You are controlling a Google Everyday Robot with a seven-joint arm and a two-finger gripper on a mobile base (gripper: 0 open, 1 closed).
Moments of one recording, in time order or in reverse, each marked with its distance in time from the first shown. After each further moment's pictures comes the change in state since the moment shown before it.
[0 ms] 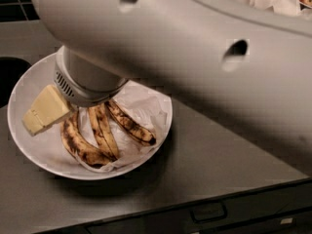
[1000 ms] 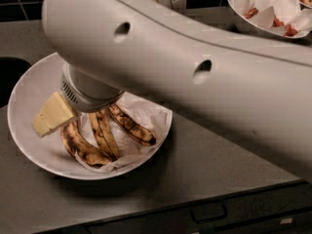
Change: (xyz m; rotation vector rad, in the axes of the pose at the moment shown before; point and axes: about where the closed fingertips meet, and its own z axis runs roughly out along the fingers) arm 0.007 -0.008 0.031 0.006 0.023 0.035
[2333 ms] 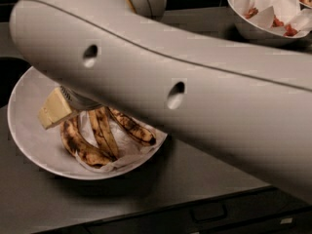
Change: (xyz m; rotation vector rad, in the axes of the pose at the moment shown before) arm -0.002 -0.016 -0.005 0.154 0.001 0.078
